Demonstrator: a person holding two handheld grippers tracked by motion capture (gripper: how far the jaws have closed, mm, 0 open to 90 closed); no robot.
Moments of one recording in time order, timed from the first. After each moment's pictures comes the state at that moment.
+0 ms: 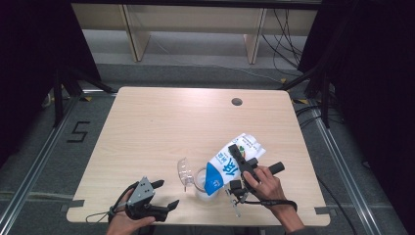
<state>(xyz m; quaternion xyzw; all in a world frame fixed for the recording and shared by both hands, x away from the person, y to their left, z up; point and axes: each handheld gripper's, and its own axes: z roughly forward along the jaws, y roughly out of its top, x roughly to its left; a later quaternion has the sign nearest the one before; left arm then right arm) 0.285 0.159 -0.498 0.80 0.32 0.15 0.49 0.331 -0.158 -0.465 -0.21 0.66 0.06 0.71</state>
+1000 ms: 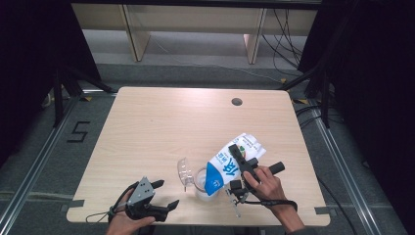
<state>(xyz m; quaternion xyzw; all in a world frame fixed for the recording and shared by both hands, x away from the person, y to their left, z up) 0.285 0.159 -0.498 0.79 0.32 0.14 0.50 0.330 -0.159 -0.464 -0.21 0.66 0.06 0.72</state>
